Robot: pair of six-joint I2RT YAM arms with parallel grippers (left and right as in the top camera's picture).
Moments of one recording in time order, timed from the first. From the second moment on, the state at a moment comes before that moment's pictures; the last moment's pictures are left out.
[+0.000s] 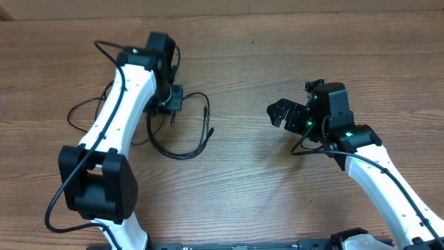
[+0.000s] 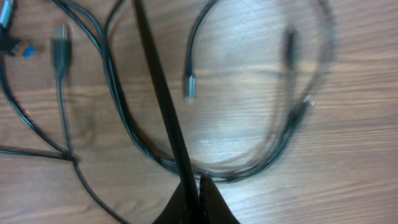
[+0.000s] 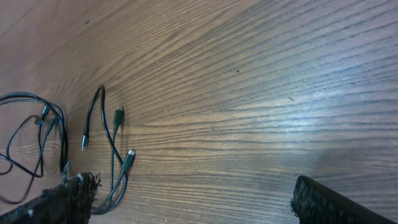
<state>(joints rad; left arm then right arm) -0.19 1.90 1.71 -1.30 0.00 -0.11 0.24 1.34 0.87 -0.42 -0.25 0.57</state>
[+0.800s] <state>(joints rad) -0.19 1.68 2.67 -1.69 0.12 0.24 0.24 1.34 0.87 0.09 -0.81 0.36</state>
